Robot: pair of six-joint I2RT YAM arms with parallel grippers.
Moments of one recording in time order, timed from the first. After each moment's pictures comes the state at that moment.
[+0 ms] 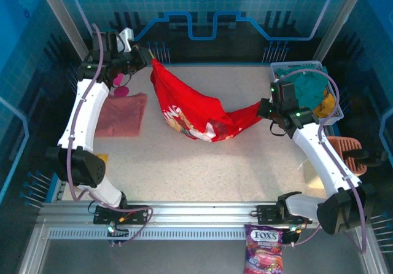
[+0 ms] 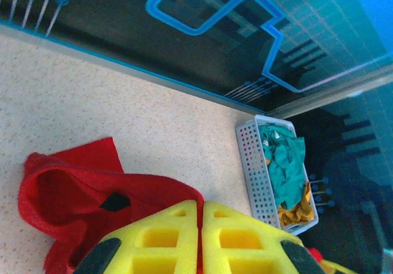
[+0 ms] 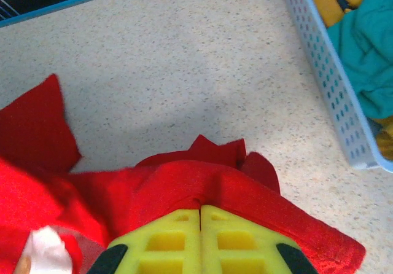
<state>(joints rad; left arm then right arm) 0.00 1.63 1.77 -0.66 0.51 -0.64 0.23 1.20 1.12 -0.69 0.13 0.42</state>
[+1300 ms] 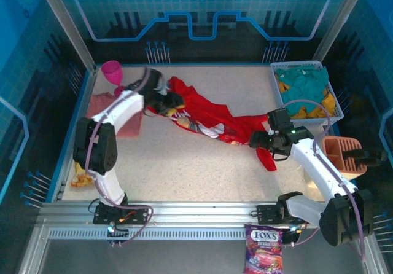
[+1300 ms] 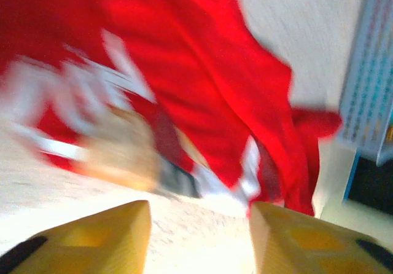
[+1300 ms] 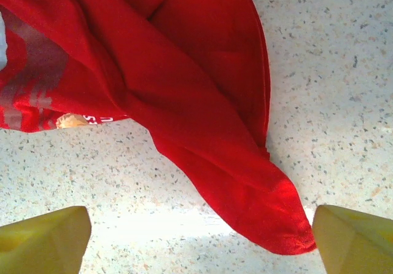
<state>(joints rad) -0.28 1.80 1.39 -0.59 0.50 -0.71 0.22 1.13 0.81 -0.86 0.02 0.46</state>
